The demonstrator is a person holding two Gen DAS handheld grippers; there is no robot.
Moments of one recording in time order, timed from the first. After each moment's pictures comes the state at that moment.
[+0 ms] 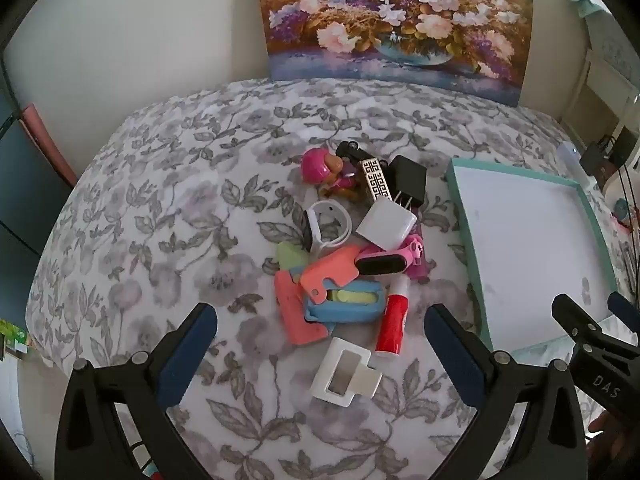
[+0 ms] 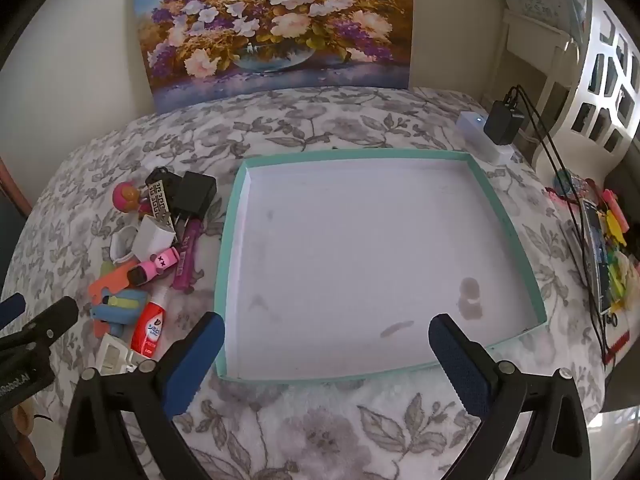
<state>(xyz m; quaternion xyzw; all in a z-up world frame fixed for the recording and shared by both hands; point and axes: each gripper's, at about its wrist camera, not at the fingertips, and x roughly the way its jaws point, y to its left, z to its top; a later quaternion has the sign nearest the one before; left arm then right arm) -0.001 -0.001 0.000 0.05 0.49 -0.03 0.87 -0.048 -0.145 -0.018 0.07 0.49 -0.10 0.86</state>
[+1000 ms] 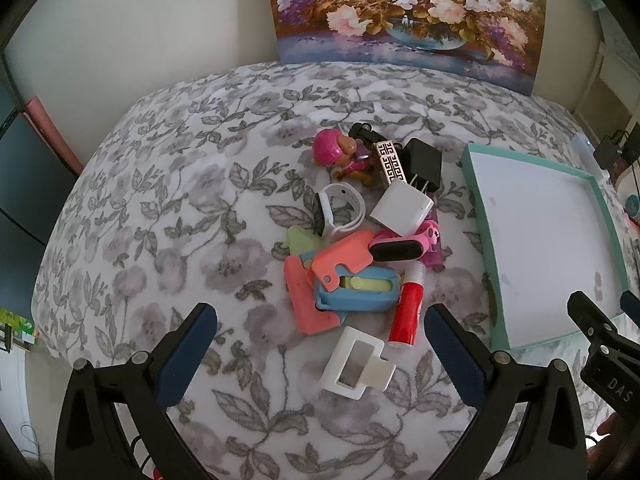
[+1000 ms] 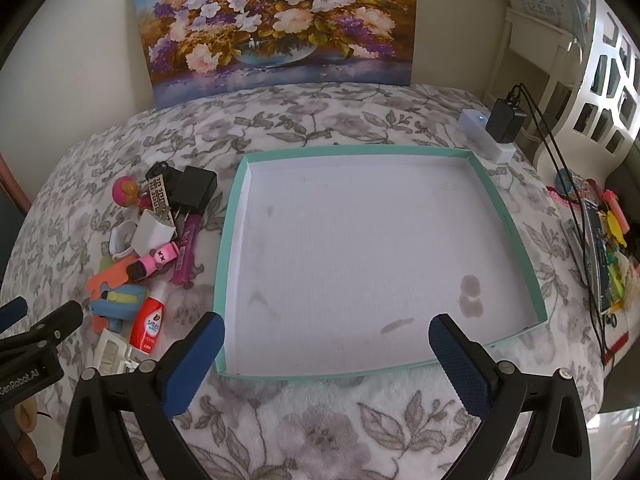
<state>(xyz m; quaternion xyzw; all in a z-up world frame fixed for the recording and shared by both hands) 0.004 0.002 -0.013 0.06 0.52 0.00 0.85 -0.047 -0.143 -0.020 0.07 0.49 -0.10 0.86</state>
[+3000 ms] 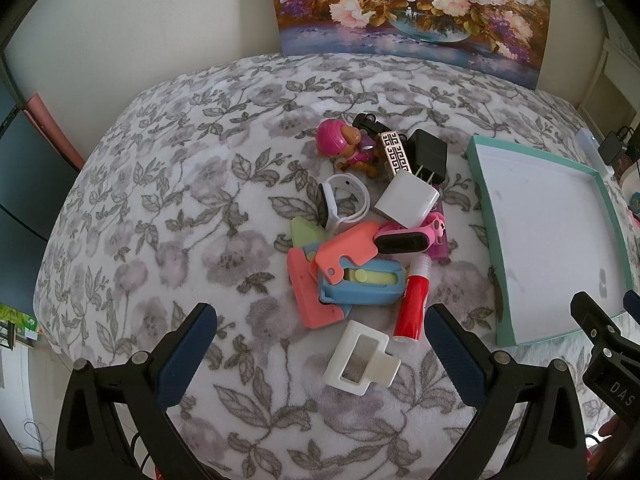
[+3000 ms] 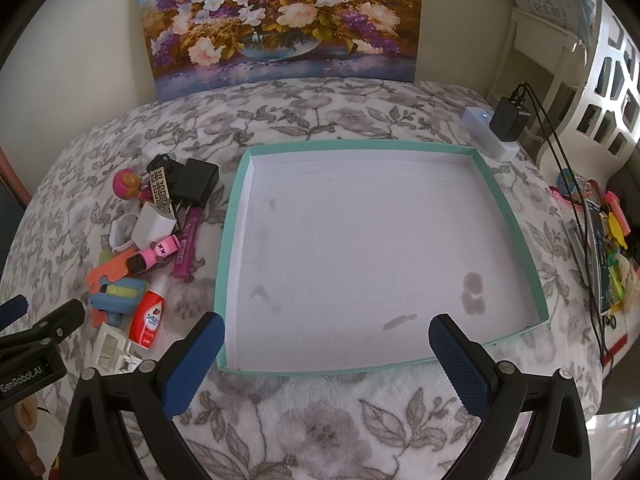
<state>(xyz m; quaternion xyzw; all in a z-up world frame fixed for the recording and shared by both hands) 0.002 0.005 -0.020 0.06 0.53 0.01 0.85 -0.045 -0.140 -0.022 0.06 0.50 -0.10 0.86</state>
